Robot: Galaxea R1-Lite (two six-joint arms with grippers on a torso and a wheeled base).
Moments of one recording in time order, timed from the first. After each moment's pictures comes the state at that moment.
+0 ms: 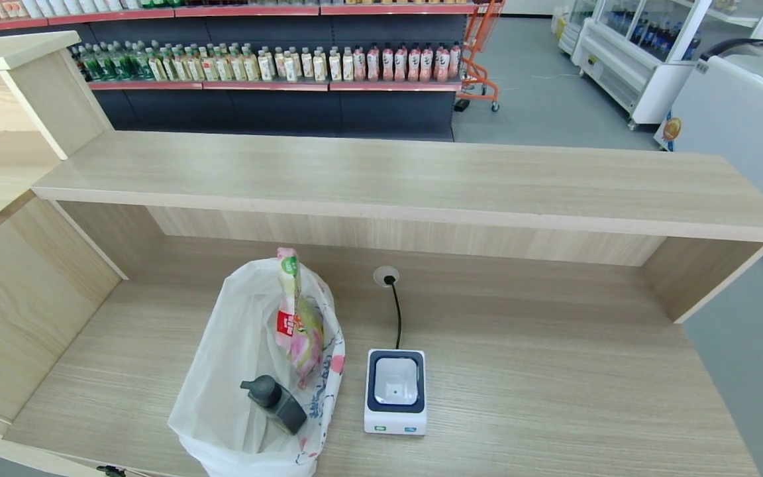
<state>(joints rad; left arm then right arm) 0.00 0.00 0.00 0.00 -0.02 0.00 0.01 0.00 0.00 0.02 0.11 -0.07</state>
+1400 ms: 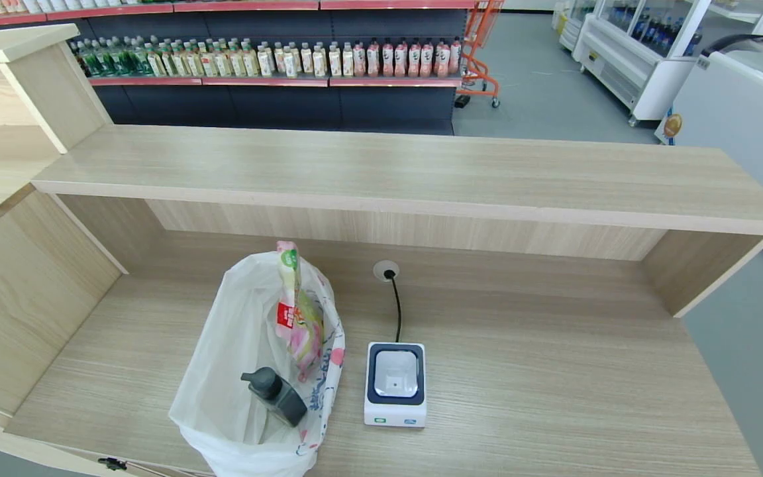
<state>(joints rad) 0.00 0.00 0.00 0.00 -0.02 0.00 0.01 0.00 0.00 0.02 0.11 -0.07</state>
